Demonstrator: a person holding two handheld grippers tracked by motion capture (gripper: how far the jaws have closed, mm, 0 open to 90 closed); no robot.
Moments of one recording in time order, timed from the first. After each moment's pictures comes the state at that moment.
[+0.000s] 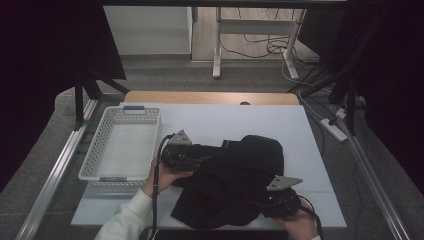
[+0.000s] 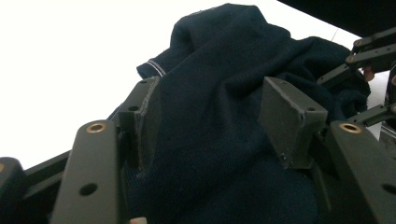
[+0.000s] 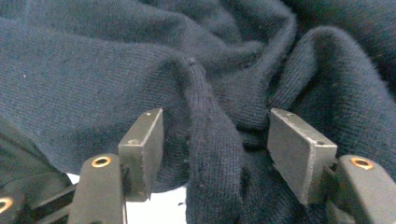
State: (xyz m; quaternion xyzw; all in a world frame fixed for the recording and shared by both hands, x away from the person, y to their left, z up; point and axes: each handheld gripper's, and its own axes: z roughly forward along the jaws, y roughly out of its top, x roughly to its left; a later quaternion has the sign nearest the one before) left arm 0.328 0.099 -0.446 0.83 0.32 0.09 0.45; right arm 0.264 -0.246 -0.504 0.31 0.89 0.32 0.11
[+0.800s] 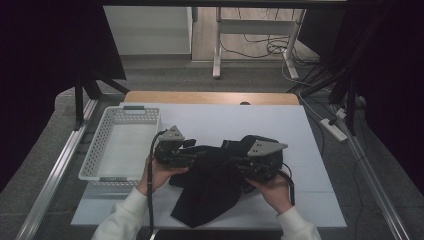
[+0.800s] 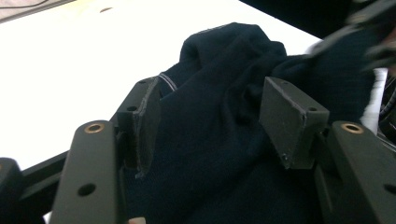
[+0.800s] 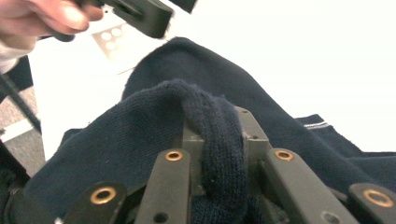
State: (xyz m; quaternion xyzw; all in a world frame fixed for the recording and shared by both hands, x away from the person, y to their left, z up) left arm 0.327 0.116 -0.435 0.81 0.33 0.09 0.48; right arm 0.321 -0.175 -0.436 0.24 0.85 0.46 0.10
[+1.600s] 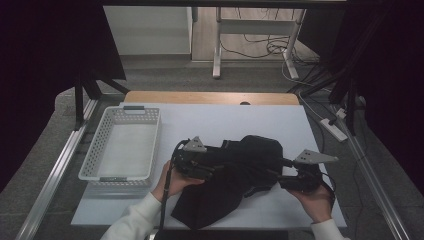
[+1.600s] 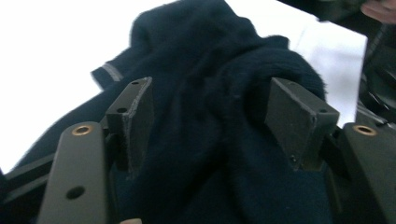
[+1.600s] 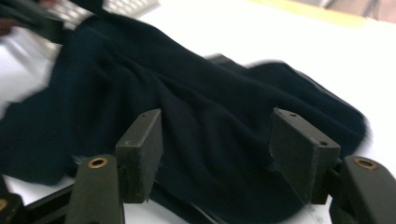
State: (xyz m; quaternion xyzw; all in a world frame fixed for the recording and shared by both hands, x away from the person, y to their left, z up) left arm 0.318 0.058 -0.451 0.85 0.27 0.06 0.44; right arm 0.304 -0.293 -0.446 0.35 0.81 0.44 0.16
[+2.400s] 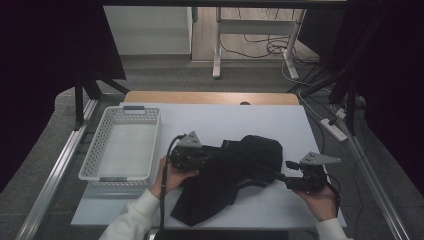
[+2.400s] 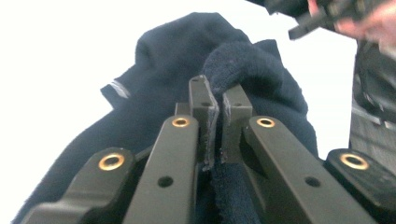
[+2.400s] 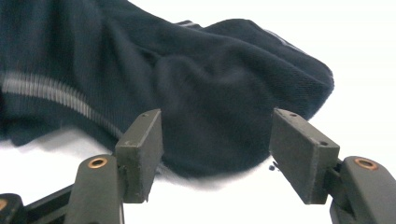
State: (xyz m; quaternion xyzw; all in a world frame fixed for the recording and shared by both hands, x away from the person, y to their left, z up) left arm 0.329 0.091 -0.433 0.83 0.28 0.08 0.48; right arm 0.314 -0.313 -0.468 0.36 0.82 0.43 0.16
